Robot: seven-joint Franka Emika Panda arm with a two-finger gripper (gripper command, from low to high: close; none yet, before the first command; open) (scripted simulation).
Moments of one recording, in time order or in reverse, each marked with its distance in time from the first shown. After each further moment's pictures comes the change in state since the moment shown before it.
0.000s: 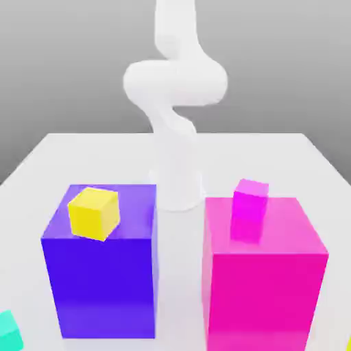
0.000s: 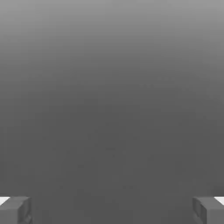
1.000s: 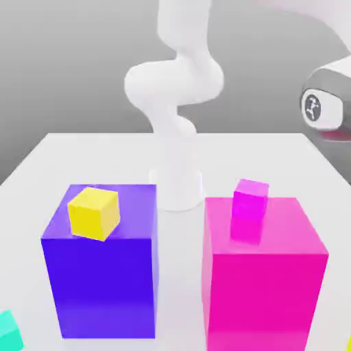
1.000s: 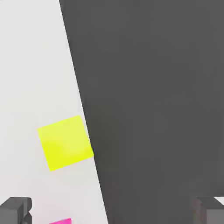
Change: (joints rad) arm 0.383 1.082 0.065 0.249 0.017 0.172 -0.953
